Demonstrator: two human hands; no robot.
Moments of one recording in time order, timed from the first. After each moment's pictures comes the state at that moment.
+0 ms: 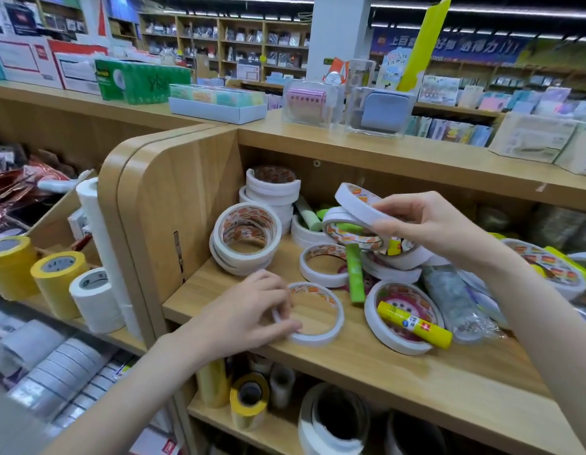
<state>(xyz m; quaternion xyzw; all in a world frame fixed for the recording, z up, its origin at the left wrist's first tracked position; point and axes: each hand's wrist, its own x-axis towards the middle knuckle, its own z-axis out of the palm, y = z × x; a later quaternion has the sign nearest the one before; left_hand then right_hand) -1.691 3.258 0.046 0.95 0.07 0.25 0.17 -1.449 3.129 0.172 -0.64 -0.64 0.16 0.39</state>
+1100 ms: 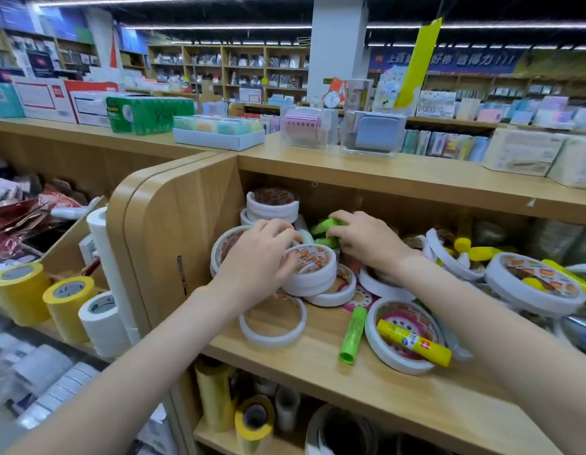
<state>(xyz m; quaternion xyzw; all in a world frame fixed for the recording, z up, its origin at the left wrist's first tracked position) -1.652 3.268 0.119 0.92 0.21 0.33 -0.02 -1.437 3.211 0.132 -0.67 -0.71 -0.21 0.02</state>
